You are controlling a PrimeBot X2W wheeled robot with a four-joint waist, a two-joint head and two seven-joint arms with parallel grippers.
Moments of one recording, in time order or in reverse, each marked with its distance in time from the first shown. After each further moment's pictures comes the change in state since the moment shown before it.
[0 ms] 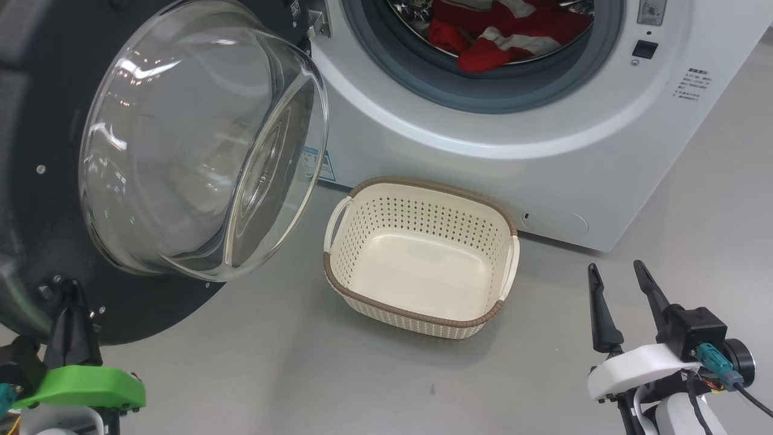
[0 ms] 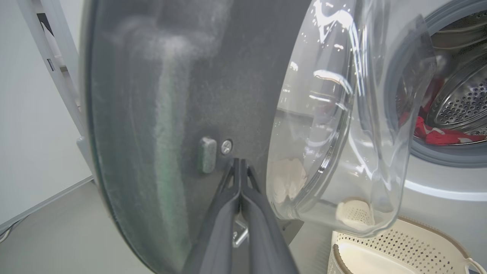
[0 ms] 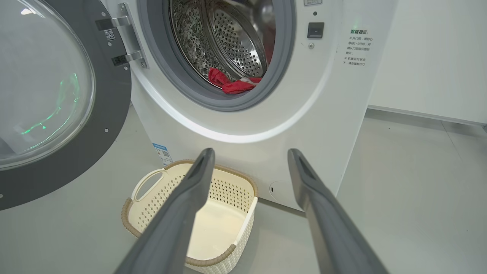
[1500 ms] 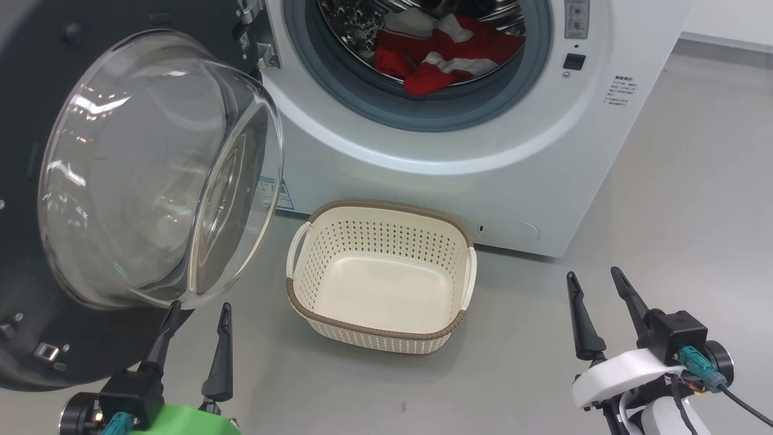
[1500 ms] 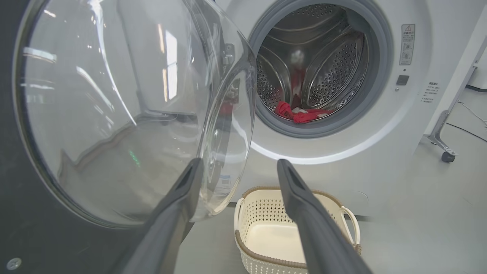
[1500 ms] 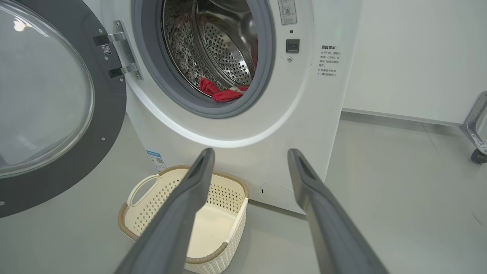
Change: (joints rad) left arm 0.106 -0.055 -0.206 -0.129 0.106 -0.084 -0.017; right arm -0.001 0.001 0.049 0.021 0.025 0.016 0.000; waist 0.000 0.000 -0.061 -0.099
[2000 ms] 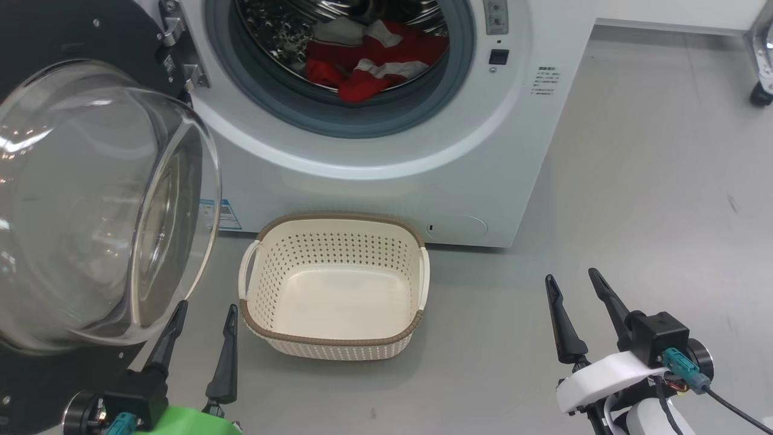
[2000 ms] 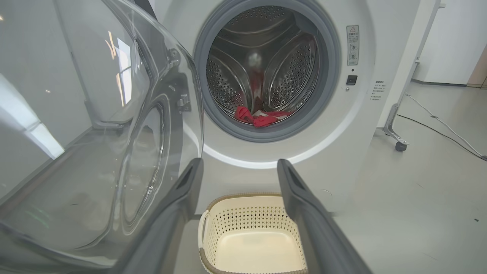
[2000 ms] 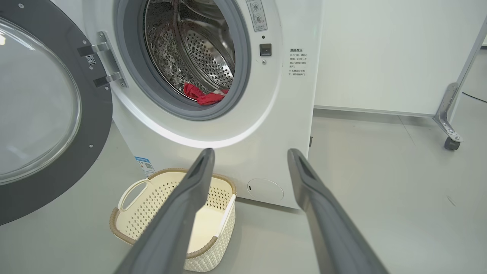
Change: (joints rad) left arm 0.005 0.007 -0.015 -0.014 0.003 -0.016 0.003; right arm 0.000 0.000 0.067 -0.010 0.033 0.001 0.000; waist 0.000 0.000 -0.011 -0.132
